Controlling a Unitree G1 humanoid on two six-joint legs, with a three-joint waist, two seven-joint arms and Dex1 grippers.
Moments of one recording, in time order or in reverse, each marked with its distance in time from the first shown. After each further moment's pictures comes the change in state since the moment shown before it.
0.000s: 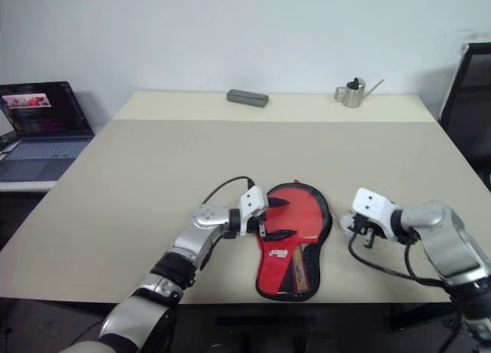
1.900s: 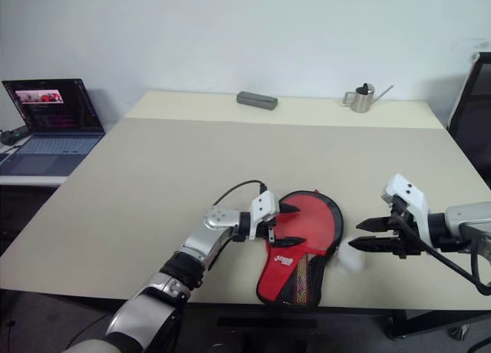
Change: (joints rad) left arm -0.010 -0.033 -0.050 -0.009 0.003 0.023 -0.012; right arm 0.033 -0.122 -0.327 -0.183 0.655 0.568 0.010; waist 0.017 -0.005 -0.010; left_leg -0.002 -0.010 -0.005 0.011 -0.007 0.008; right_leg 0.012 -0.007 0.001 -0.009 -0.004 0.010
